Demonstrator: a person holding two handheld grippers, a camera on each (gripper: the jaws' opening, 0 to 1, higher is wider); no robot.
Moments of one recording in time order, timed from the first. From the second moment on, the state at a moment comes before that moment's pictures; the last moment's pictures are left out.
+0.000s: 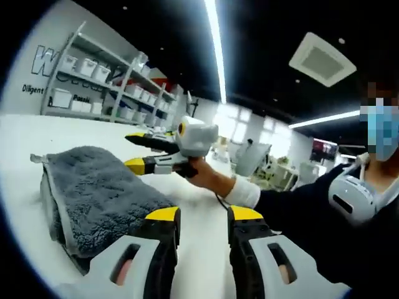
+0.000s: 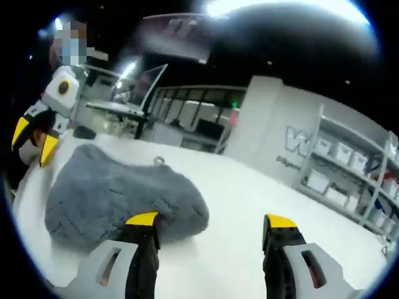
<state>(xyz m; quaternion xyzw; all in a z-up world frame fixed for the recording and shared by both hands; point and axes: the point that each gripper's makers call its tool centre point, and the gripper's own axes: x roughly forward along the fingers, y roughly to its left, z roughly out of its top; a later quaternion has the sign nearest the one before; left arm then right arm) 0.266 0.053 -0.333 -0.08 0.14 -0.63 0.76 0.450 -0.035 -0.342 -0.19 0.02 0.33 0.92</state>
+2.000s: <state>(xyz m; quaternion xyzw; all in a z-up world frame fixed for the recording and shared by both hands) 0.333 0.155 -0.367 0.02 0.15 -0.47 0.87 0.326 0.082 -0.343 -0.34 -0.08 0.44 0.83</state>
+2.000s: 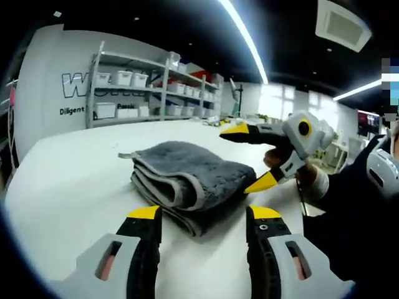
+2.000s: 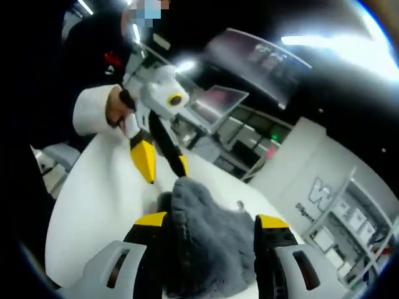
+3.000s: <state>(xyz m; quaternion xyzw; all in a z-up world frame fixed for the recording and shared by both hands) 0.342 0.146 -0.398 0.08 0.20 -0.43 0.88 0.331 0.091 -0.362 -0.45 -0.10 0.39 0.80</state>
